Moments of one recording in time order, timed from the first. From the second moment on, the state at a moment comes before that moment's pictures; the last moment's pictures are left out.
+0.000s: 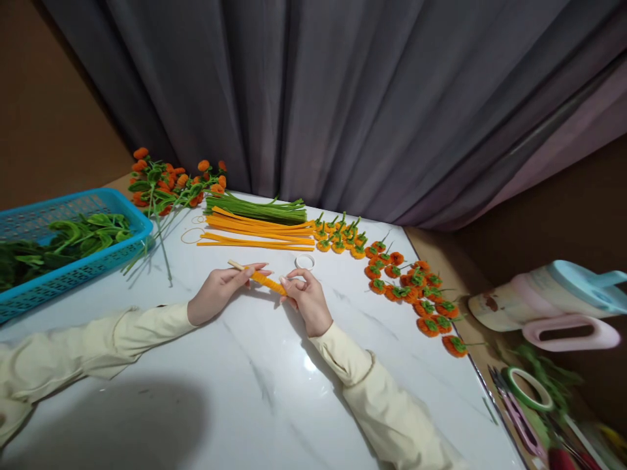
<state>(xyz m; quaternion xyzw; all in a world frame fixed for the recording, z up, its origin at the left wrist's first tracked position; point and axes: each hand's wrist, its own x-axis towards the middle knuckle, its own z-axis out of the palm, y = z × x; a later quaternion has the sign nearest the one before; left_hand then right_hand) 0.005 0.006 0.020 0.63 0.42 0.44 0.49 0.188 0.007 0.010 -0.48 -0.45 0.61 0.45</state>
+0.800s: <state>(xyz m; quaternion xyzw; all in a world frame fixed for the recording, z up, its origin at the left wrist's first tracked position) 0.030 0.022 0.010 0.66 0.48 0.37 0.44 0.193 0.011 0.013 -0.47 -0.39 0.66 0.44</state>
